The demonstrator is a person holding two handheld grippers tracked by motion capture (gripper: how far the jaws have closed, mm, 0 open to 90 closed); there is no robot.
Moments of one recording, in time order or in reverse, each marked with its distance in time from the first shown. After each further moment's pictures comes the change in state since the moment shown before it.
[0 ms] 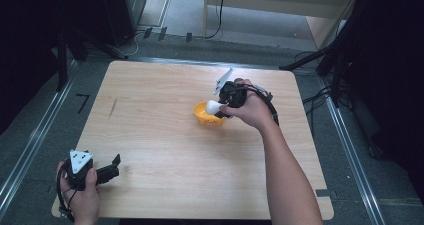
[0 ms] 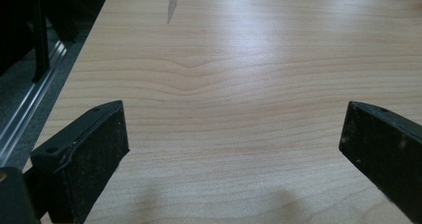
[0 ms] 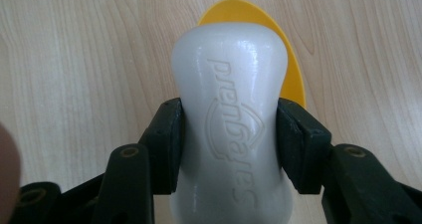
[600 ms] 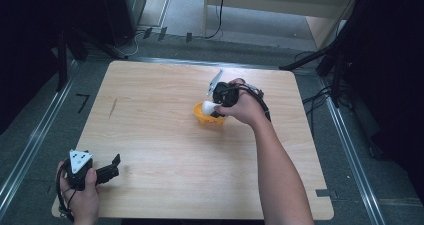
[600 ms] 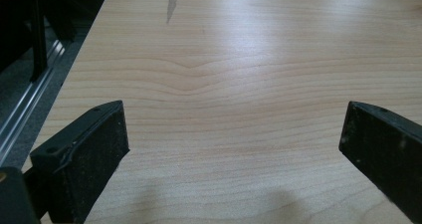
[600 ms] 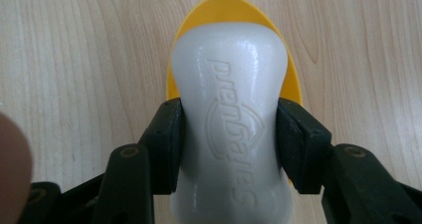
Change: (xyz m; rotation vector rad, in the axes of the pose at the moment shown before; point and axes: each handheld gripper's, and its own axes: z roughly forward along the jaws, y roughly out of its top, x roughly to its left) left arm 0.001 0.000 0.000 0.000 -0.004 -0.007; right arm -0.010 0.011 0.026 0.052 0.004 -0.055
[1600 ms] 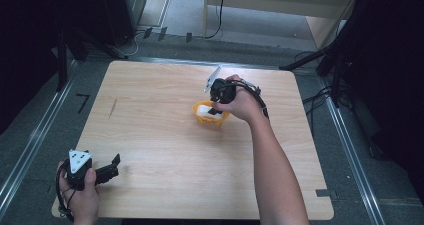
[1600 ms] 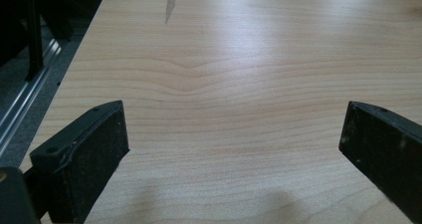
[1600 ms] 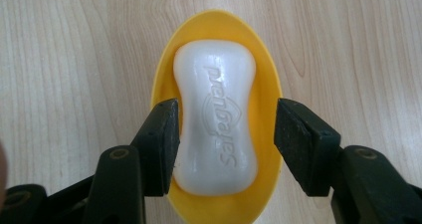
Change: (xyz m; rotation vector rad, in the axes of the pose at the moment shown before) left arm 0.001 0.000 0.000 -0.003 -0.011 -0.007; right arm -0.009 0.008 0.000 -0.020 -0.001 0.007
